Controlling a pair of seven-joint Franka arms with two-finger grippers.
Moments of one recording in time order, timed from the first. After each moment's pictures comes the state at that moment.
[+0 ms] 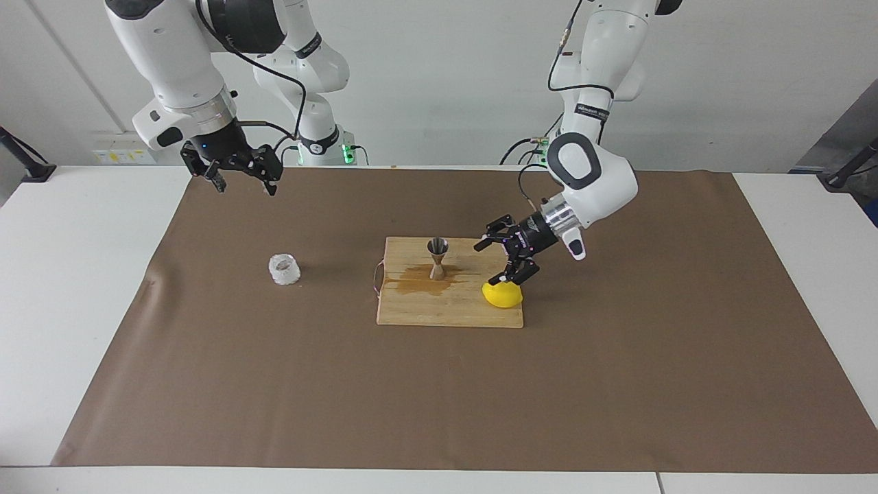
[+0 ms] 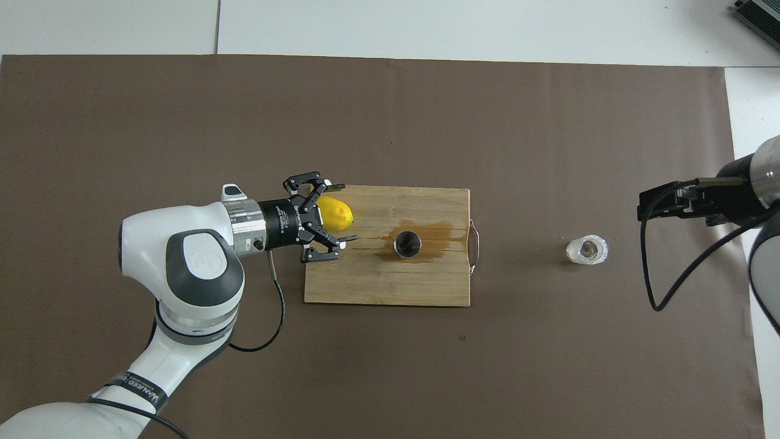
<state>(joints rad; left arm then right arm) -0.33 0.15 -0.09 -2.13 -1.39 2.41 -1.07 0.02 -0.04 0.02 -1.67 0.00 1.59 0.13</state>
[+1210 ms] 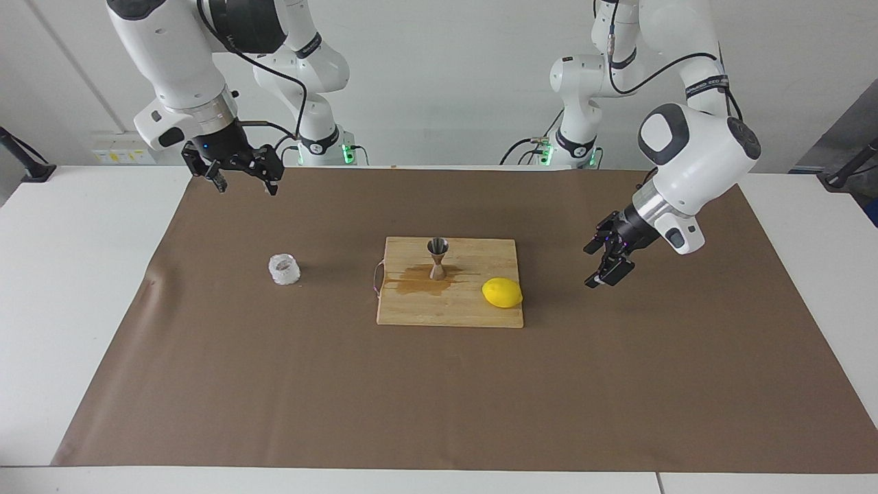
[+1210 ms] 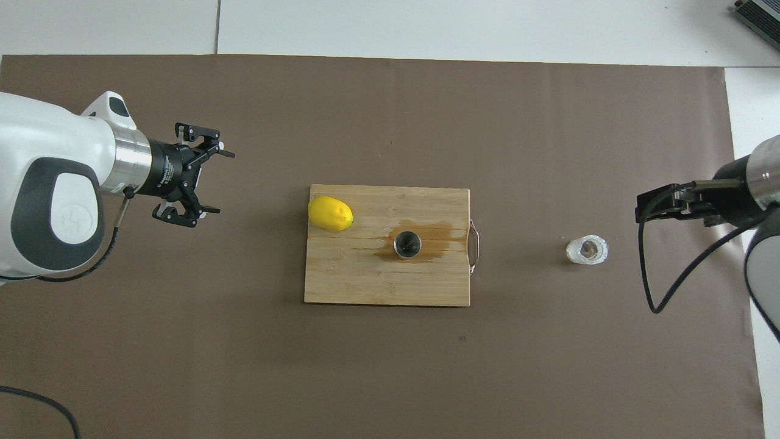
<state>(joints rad) -0.10 0.11 -0.08 -1.86 -0.38 2.07 -1.18 0.02 -0.04 0.02 -1.68 0.00 1.59 0.09</state>
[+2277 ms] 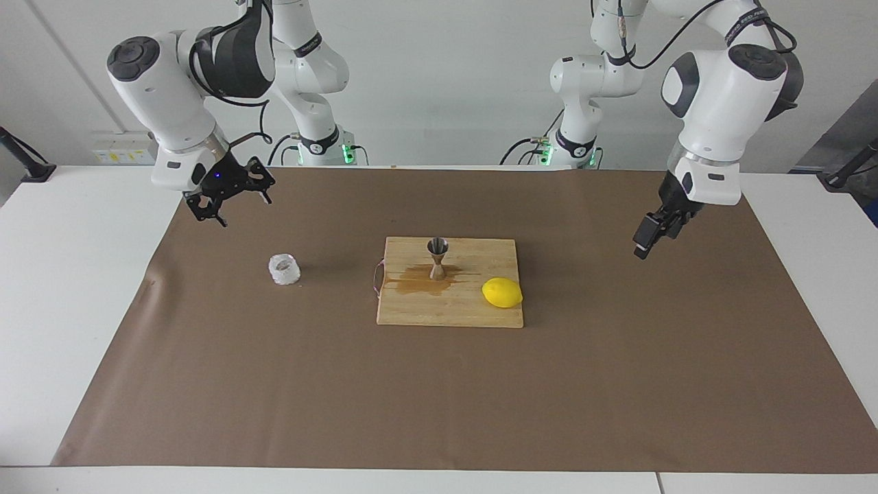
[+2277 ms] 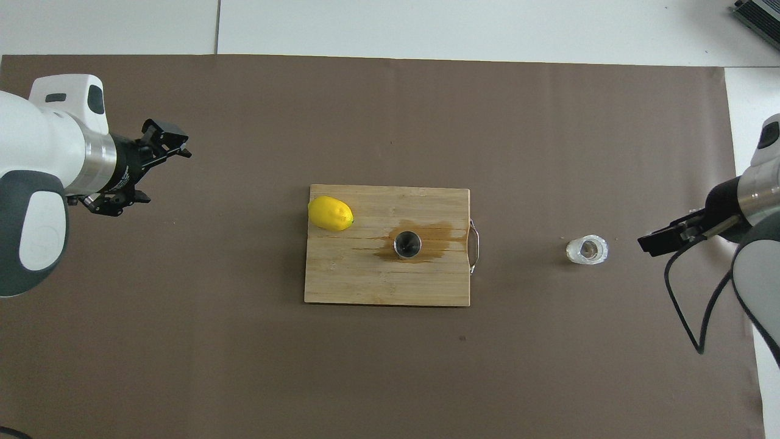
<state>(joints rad) -0.08 0.00 -0.06 -1.78 0.00 1.95 -0.56 -0.08 -0.09 0.01 -1.96 0.08 1.81 -0.74</state>
